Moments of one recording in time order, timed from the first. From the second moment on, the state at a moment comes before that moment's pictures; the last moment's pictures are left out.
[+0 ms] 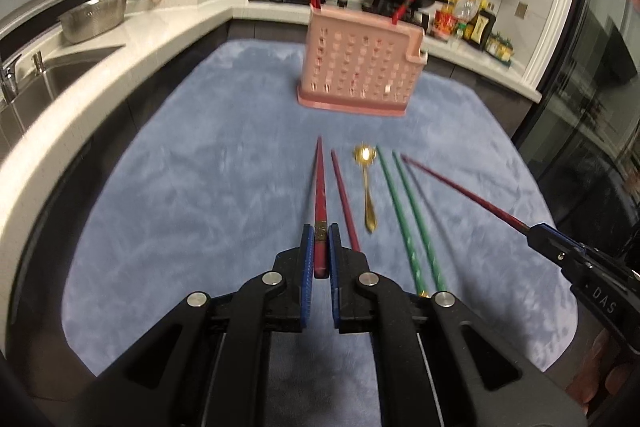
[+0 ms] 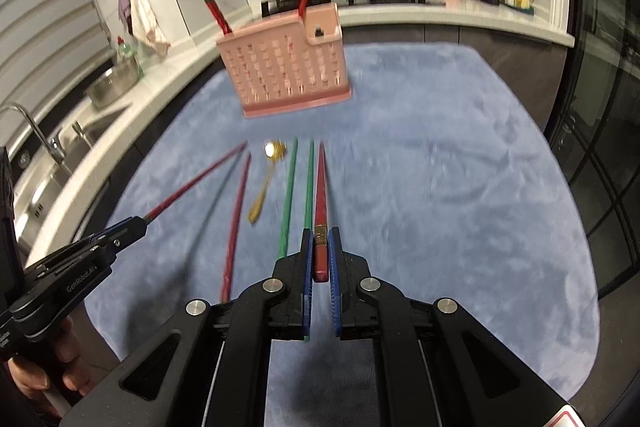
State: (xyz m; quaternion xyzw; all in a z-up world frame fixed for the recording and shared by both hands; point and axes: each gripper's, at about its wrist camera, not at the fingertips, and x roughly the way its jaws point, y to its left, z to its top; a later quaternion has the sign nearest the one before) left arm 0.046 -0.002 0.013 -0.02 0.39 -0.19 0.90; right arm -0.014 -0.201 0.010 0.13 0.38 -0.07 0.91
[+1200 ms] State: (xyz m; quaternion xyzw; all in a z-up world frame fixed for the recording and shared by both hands) left arm 0.152 -0.017 0.179 -0.03 0.24 -0.20 0.95; right arm 0.068 -0.253 0.151 0.16 0.25 -0.04 0.96
